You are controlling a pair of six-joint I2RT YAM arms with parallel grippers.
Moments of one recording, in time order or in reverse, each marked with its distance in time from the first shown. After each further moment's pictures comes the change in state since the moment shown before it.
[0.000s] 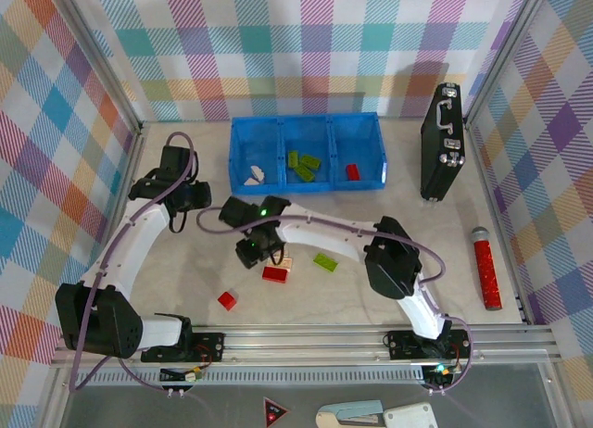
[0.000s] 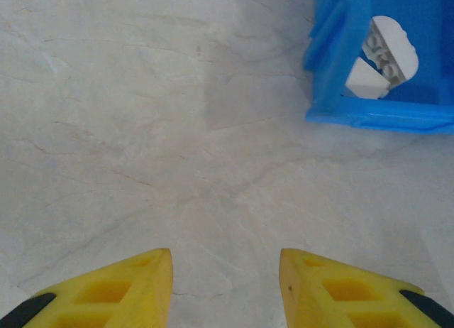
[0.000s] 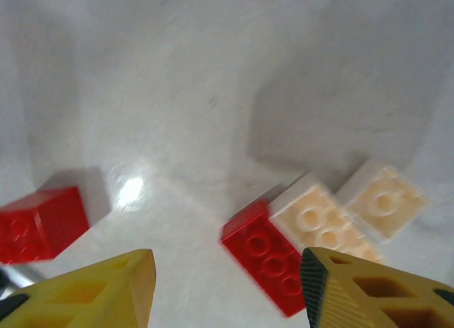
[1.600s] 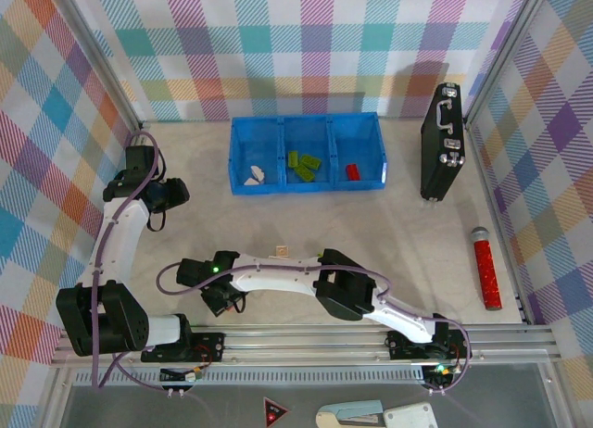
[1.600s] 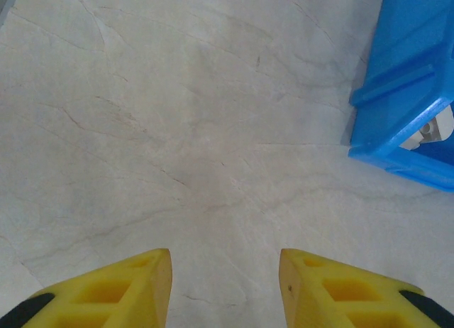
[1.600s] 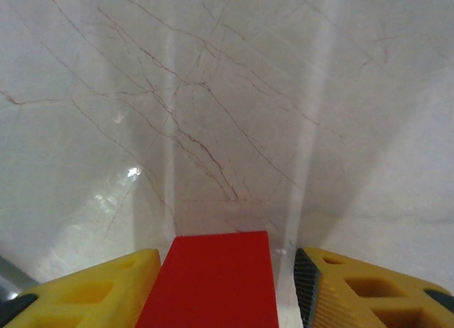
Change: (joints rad) left arm 0.223 0.006 0.000 0.004 0.158 -0.052; right arm 0.194 0.360 0.315 -0.022 0.012 0.162
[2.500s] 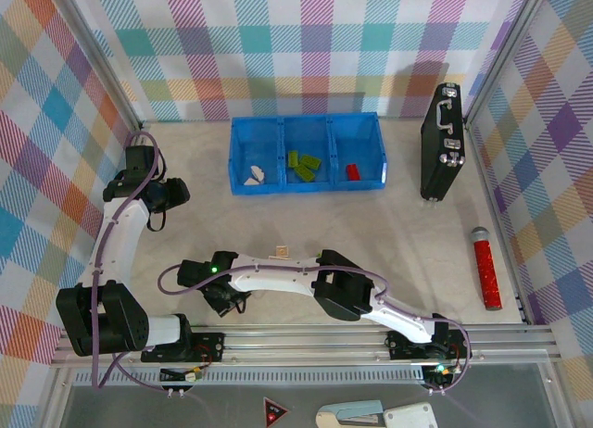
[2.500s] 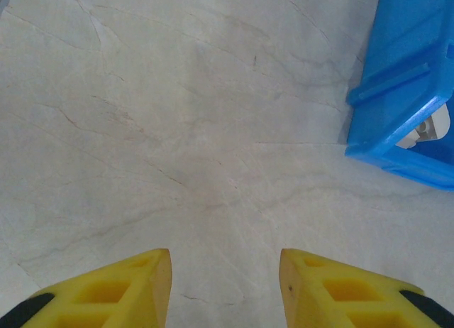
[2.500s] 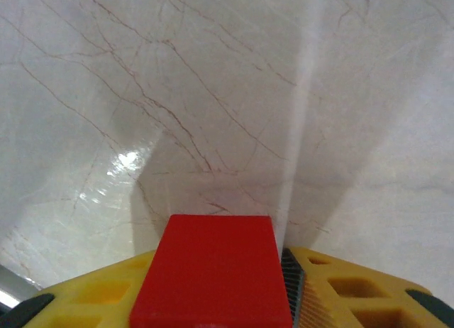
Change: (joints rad) left arm 0.000 0.000 0.000 0.000 0.008 0.000; right arm 0.001 0.002 0.008 -0.066 -0.003 0.013
